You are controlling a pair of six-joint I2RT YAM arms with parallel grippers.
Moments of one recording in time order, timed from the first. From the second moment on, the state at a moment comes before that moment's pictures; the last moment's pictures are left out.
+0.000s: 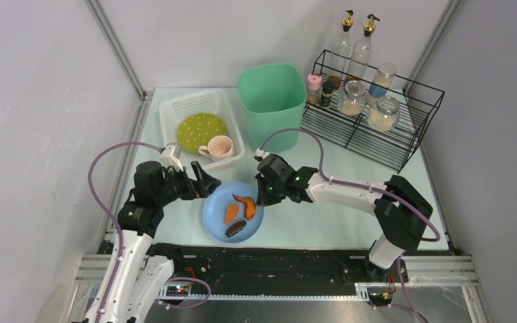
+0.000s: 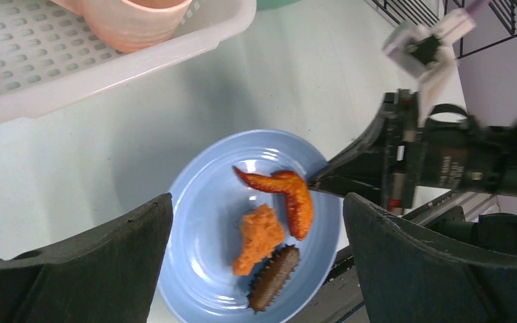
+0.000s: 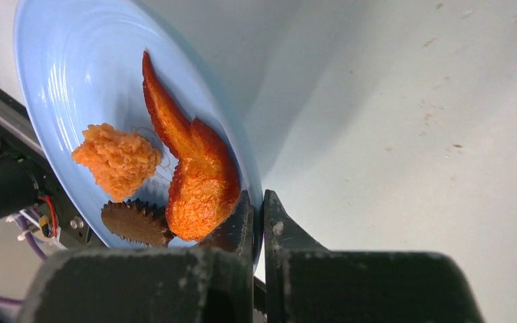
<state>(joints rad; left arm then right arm) -0.12 0.62 0.65 -0.55 0.43 -0.40 0.98 1.68 1.09 -0.31 -0.04 0.65</state>
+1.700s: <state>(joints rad) -0.12 0.57 0.65 -0.55 0.41 -0.40 0.40 1.52 1.64 -0.62 -0.09 0.68</state>
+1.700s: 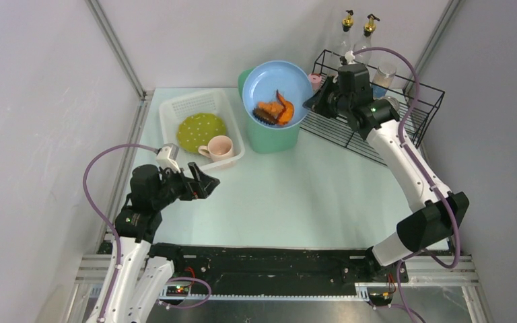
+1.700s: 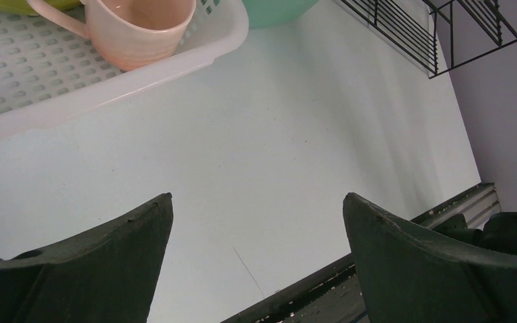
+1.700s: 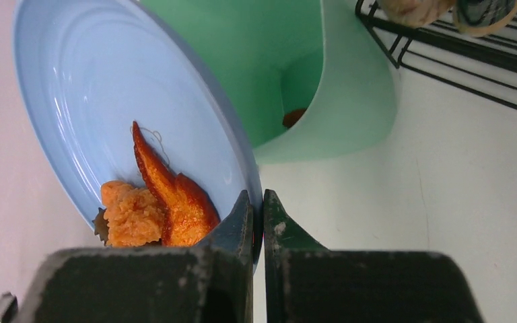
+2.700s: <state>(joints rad) -0.12 0.57 0.65 -0.55 0.42 -0.40 0.45 1.76 1.87 -0.38 0.47 0.60</state>
